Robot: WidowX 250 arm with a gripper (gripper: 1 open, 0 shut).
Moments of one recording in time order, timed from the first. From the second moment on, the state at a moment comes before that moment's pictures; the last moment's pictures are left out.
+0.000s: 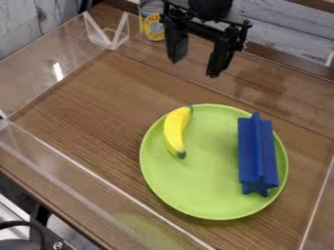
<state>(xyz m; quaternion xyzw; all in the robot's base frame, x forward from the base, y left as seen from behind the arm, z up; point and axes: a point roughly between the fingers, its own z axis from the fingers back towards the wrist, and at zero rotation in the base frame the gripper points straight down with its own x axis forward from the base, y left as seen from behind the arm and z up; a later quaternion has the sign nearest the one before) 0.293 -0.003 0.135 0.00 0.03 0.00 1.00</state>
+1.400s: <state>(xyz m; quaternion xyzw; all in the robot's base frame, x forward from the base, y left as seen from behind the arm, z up) 0.257 -0.004 0.069 -0.02 0.02 0.15 0.99</state>
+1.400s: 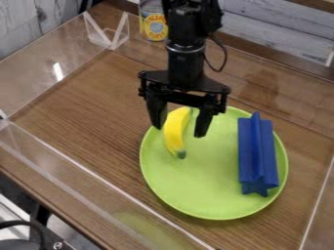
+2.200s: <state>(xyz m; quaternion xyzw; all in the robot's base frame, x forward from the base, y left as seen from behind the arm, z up) 0.258 -0.011 0.048 -0.02 0.02 0.16 0.99</state>
